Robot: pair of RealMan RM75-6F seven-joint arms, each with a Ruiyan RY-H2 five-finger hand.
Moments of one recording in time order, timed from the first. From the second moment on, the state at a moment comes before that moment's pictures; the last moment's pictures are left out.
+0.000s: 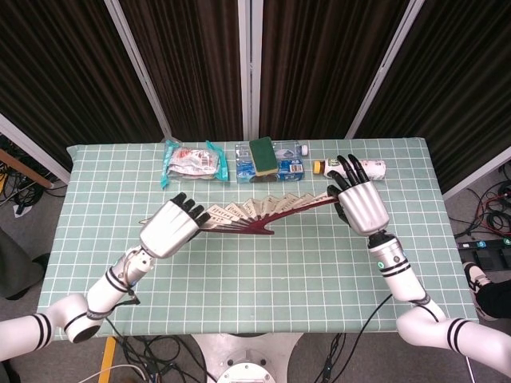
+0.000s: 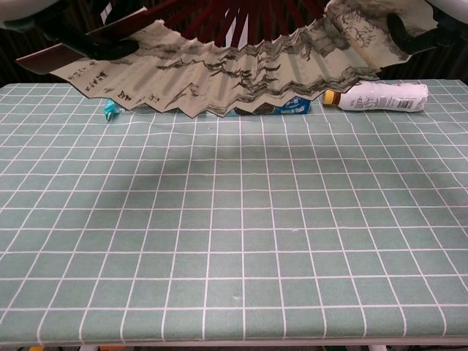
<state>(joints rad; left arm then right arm) -0.70 -1.42 -0.14 -1.50 1.73 1.33 0.42 0.67 -1.43 0.15 -1.37 -1.42 1.30 -0.27</state>
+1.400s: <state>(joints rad) -0.64 -1.52 -0.06 -1.60 1.57 1.12 0.88 0.45 -1.68 0.03 -1.01 -1.58 1.50 -0.43</state>
